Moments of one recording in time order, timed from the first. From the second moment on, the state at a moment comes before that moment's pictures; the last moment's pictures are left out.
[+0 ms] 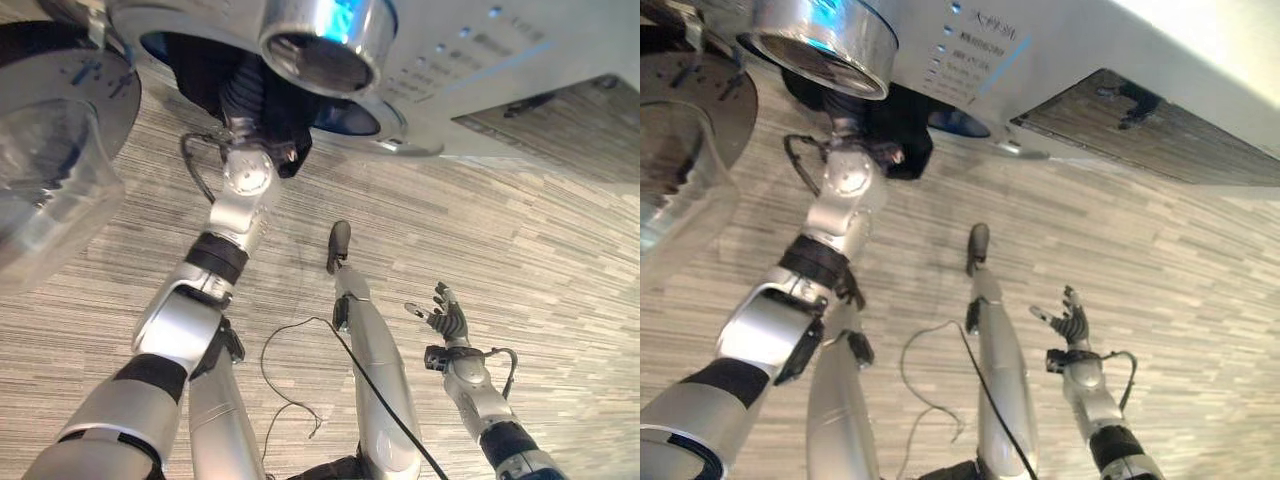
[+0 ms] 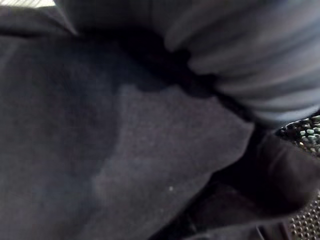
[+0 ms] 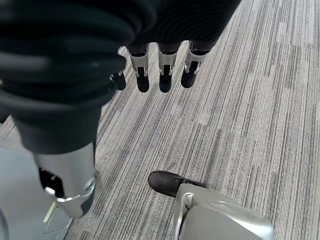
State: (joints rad) left arm -1.23 0.34 -0.35 0.77 -0.55 -0.29 0.55; right arm -0.18 -0.32 0.25 0.57 0.36 -0.20 -0.27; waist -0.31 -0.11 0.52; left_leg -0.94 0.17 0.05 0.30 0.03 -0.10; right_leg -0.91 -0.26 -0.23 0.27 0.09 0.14
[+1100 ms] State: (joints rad) left arm -1.71 0.57 -1.09 1.11 -0.38 -0.14 0.30; right arm -0.08 -0.50 0.13 0.55 0.39 -0.19 -0.19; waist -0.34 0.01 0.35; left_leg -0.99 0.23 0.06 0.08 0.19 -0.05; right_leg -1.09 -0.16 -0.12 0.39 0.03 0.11
